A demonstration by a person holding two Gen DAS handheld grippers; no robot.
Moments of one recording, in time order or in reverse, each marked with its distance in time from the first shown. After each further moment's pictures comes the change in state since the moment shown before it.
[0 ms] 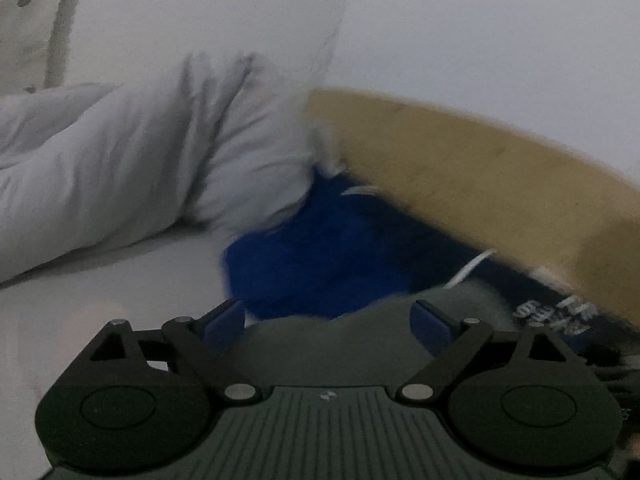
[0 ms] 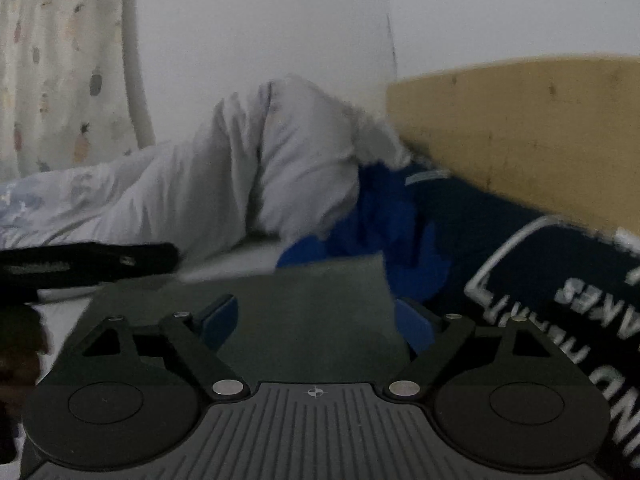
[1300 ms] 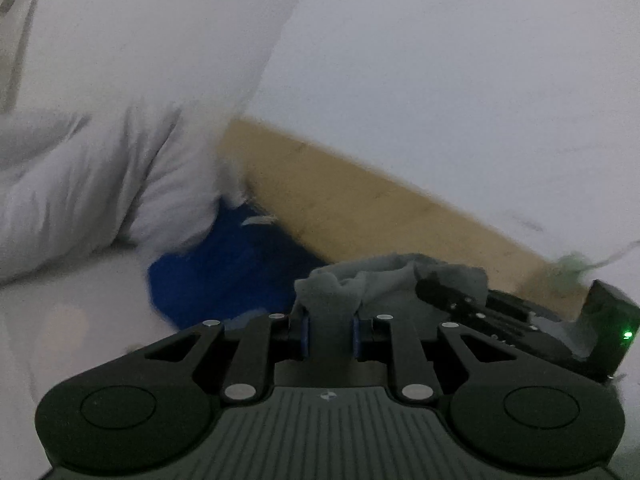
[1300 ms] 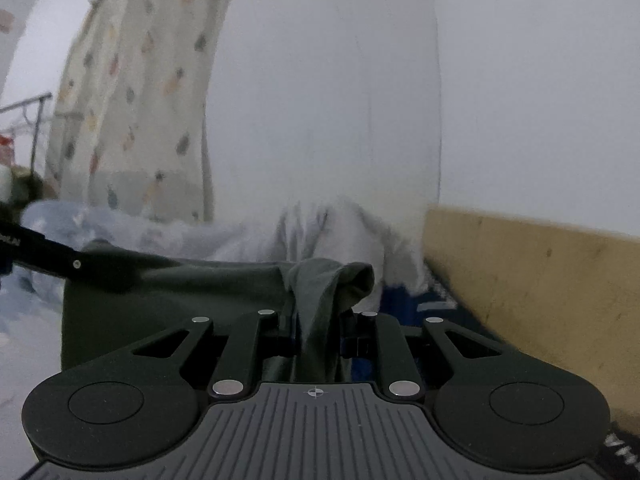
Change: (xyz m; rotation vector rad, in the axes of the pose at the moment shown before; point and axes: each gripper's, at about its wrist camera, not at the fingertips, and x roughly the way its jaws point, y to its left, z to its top) left arm -0.134 -0.021 0.052 -0.081 -0.017 -0.288; right arm -0.159 -0.028 0.104 -0.224 -0.229 0.114
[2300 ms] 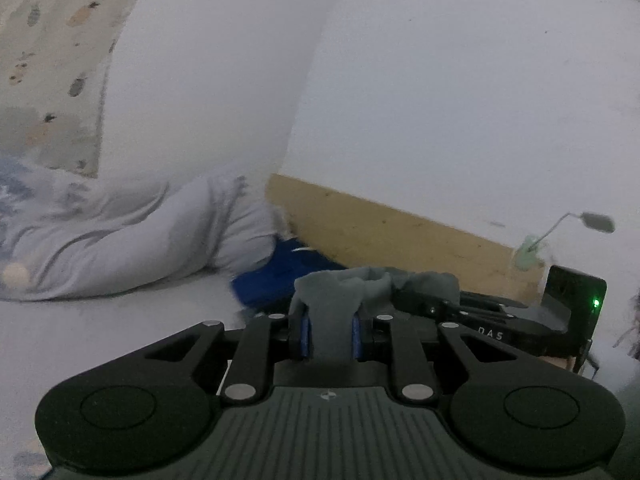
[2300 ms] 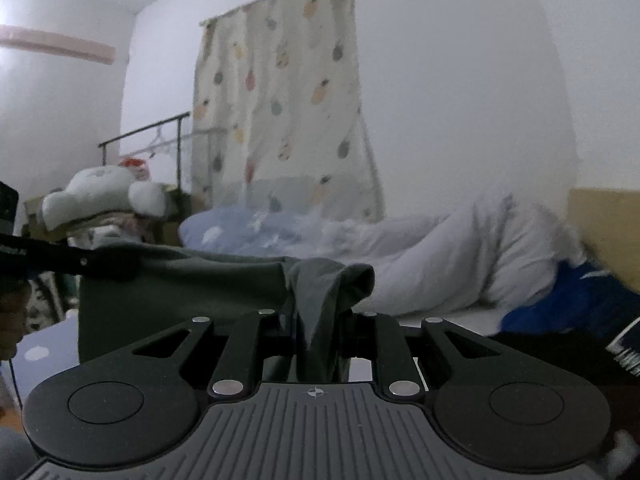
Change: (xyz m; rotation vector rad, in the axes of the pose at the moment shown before) left arm -0.335 -0.081 -0.062 0.129 -0.172 0.071; right arm -0.180 0.230 0.009 0.052 -0.036 0.376
